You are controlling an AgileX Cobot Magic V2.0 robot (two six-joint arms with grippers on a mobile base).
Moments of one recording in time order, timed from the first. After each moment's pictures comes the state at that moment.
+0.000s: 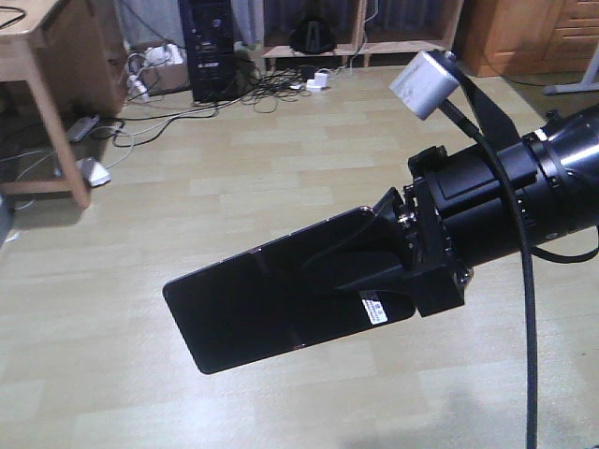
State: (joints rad) left arm -0.01 -0.01 0.03 0.06 0.19 0.04; right arm 0.35 1.30 -1.22 0.97 1.24 -0.83
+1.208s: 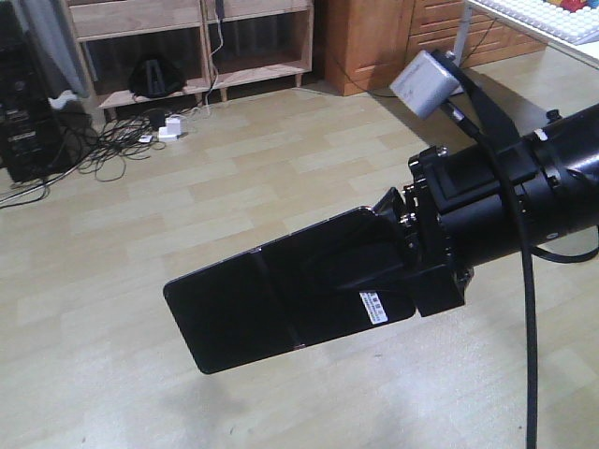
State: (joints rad) left arm -0.01 -0.01 0.03 0.06 0.19 0.04; right arm 0.35 1.30 -1.22 0.97 1.24 -0.83
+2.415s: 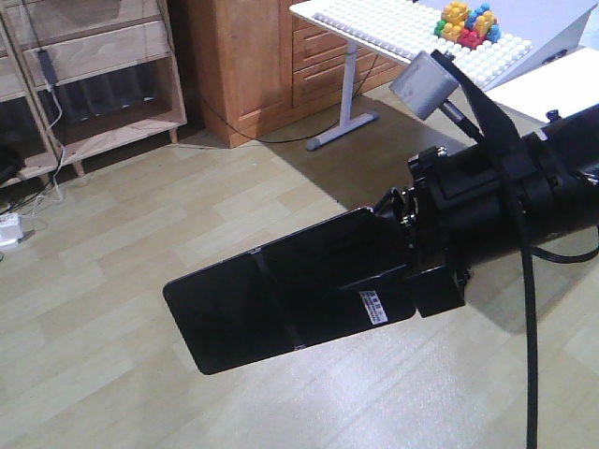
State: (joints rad) left arm -0.01 -0.01 0.03 0.06 0.19 0.04; right arm 0.35 1.30 -1.22 0.97 1.24 -0.83
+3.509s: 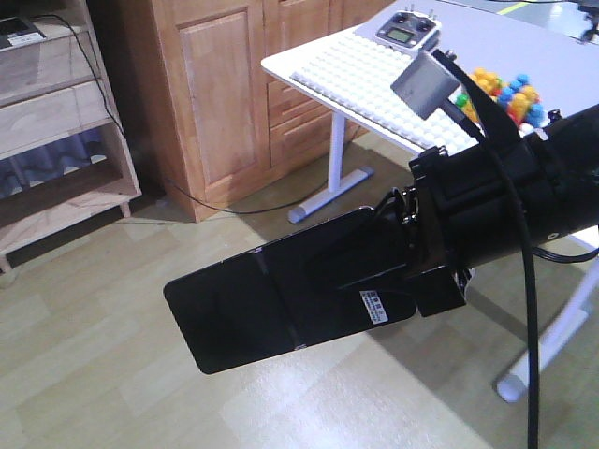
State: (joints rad) left arm -0.01 -0.01 0.03 0.06 0.19 0.04; right arm 0.35 1.30 -1.22 0.97 1.24 -0.83
